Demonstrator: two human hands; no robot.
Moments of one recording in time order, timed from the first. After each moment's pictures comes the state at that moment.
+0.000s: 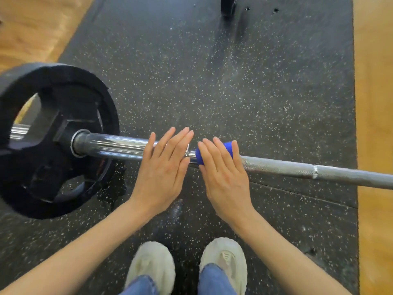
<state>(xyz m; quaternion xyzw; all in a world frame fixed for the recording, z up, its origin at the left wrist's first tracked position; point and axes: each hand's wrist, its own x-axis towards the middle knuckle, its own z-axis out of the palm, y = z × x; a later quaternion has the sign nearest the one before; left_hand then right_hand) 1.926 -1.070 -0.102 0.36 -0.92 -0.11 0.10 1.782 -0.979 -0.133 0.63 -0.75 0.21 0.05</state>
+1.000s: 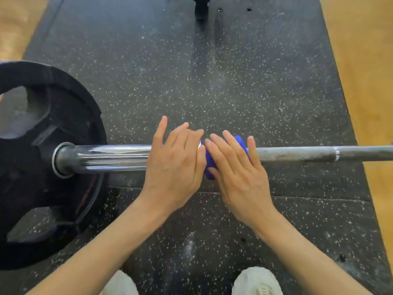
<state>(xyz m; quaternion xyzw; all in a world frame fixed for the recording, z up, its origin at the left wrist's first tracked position) 1.882 -1.146 -0.111 0.27 -0.95 -0.05 0.16 1.766 -1.025 -0.142 0.59 -0.77 0.18 0.12</state>
